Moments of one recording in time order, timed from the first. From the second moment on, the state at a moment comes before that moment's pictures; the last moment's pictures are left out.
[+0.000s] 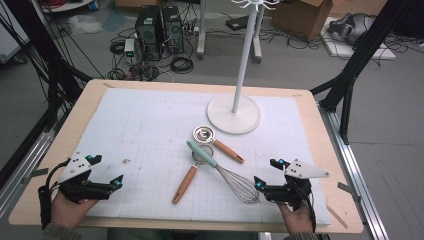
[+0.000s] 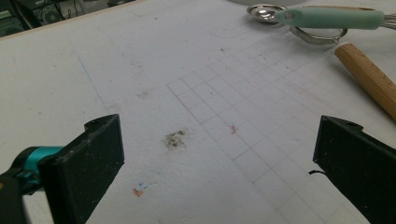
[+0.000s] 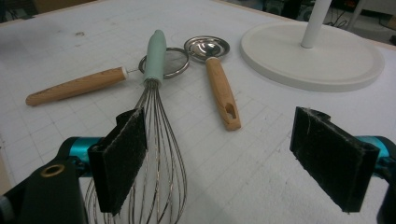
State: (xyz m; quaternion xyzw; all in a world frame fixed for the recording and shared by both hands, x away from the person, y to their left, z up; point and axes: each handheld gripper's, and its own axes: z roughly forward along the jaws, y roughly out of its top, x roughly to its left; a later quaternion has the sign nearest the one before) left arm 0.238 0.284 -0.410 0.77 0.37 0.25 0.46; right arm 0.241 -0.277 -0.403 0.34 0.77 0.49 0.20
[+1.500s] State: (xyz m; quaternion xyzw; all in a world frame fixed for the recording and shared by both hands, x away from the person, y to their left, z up) left arm 0.239 0.287 -0.410 0.76 0.38 0.26 0.45; right arm 0.330 -0.187 -0.359 0.29 0.85 0.42 0.10
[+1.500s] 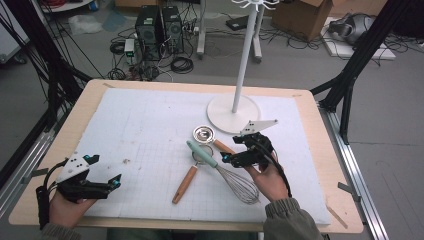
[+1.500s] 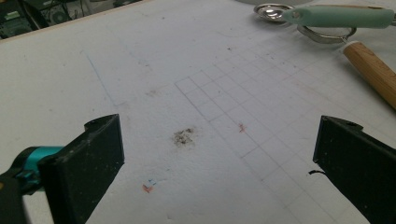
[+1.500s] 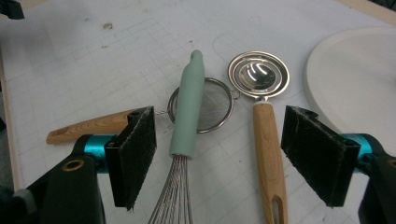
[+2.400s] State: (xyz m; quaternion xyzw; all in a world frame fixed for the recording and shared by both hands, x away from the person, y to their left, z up) left arm 0.241 0.287 -0.412 0.77 0.38 0.26 0.45; right arm 0.353 -0.147 -0.392 0.29 0.89 0.35 0.02
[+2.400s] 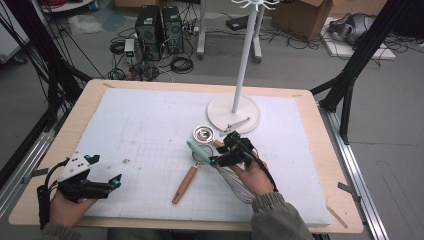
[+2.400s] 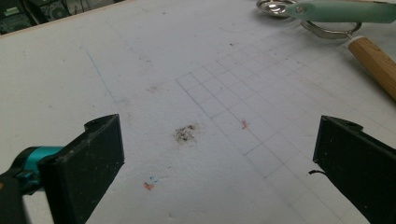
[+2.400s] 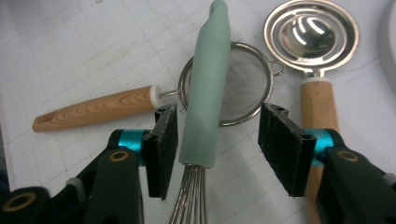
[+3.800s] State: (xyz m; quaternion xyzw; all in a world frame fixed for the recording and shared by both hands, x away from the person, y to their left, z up) left arm 0.241 0.288 -0.412 0.77 0.38 0.26 0.45; right arm 0.356 -0.125 -0.410 0.32 0.91 0.28 -0.03
